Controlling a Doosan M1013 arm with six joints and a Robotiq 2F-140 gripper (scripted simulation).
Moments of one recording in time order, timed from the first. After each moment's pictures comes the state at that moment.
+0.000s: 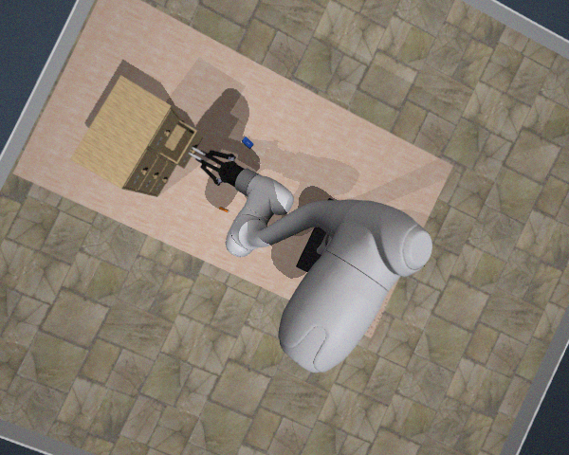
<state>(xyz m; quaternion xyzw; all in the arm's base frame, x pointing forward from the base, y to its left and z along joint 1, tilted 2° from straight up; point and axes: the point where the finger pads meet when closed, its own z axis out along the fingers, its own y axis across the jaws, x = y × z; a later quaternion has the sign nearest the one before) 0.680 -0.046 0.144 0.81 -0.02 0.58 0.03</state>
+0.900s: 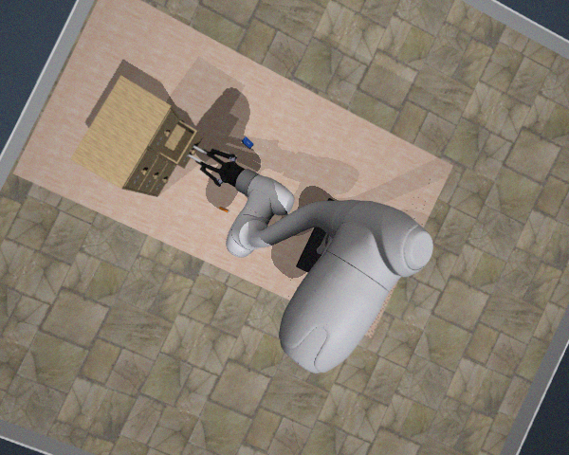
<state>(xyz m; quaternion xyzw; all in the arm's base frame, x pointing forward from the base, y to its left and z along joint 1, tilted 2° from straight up) 0.678 -0.046 0.144 0.81 -0.02 0.58 0.03</state>
